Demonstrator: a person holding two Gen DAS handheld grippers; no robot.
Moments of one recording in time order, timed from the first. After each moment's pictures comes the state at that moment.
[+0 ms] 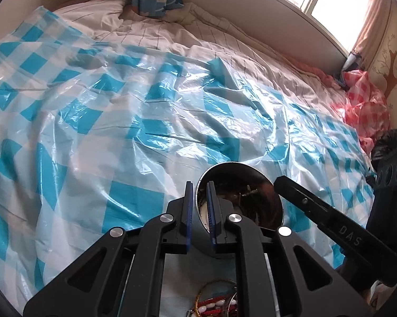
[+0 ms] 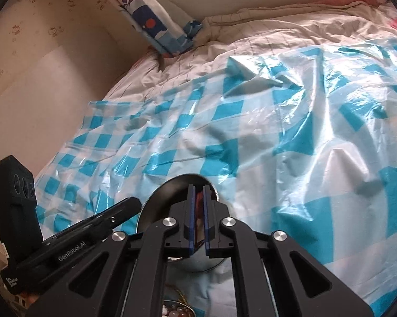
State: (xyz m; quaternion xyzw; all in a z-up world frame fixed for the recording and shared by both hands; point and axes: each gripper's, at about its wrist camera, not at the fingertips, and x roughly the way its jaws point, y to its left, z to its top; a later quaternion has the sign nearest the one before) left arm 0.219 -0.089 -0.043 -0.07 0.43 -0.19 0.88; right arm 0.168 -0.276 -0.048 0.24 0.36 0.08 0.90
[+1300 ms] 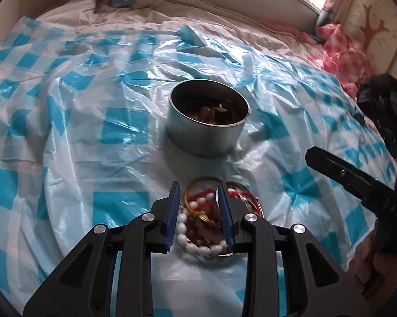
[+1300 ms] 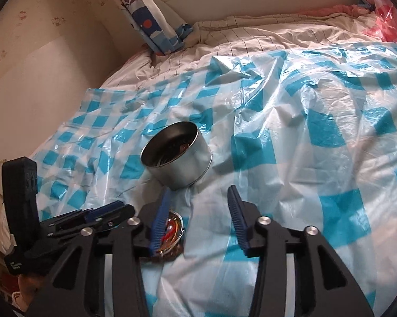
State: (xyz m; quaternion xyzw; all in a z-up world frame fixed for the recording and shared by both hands) left arm 0.115 -0.084 -0.055 0.02 0.45 -0.24 0.86; right arm 0.045 -0.273 -0.034 0.20 0.36 0.04 0.91
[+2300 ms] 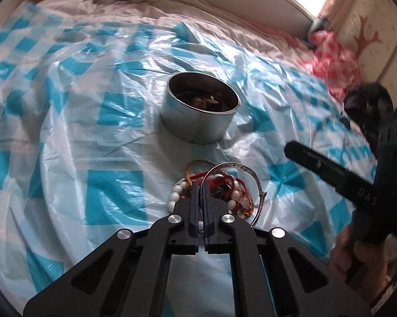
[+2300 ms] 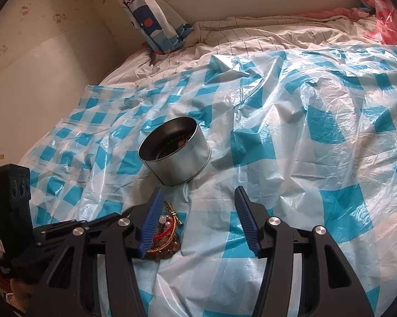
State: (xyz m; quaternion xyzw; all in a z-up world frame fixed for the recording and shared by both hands) left arm 0.107 -0.061 -0.056 -0.04 0.46 -0.27 0.84; right arm 0.048 -0.272 -0.041 0.19 0.37 0.03 0.91
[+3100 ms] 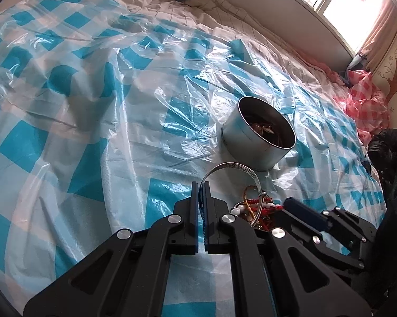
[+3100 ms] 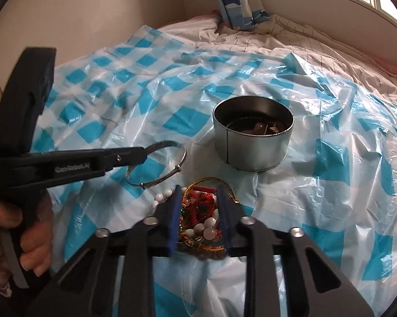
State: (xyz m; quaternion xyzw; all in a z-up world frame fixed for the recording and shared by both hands) left arm 0.132 -0.018 -0.062 -0.10 0.47 -0.17 0.86; right arm 0.066 -0.178 -0.055 0.01 0.40 0.14 0.90
